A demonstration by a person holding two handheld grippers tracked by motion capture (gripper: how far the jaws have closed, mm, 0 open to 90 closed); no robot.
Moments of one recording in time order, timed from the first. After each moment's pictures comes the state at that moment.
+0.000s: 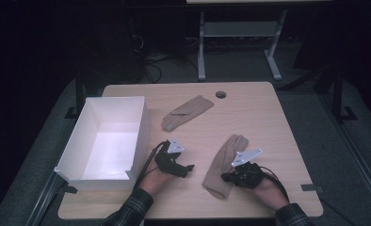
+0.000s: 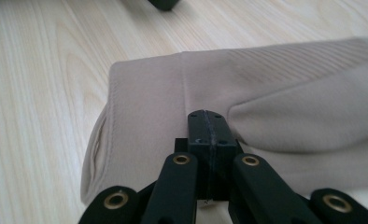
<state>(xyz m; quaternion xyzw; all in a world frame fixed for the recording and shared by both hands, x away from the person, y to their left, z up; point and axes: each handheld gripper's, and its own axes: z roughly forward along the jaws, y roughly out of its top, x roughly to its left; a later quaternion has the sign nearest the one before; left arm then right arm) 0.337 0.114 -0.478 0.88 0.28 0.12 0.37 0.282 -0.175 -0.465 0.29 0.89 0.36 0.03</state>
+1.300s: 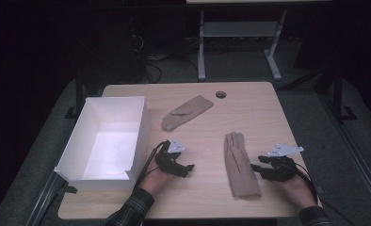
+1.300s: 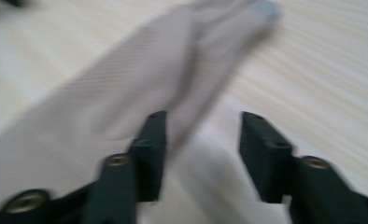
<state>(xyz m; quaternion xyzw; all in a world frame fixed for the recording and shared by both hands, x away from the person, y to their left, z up) 0.337 0.113 -0.478 0.88 0.28 0.12 0.37 0.292 -0.268 -0.465 0.40 0.83 0.36 0.16</state>
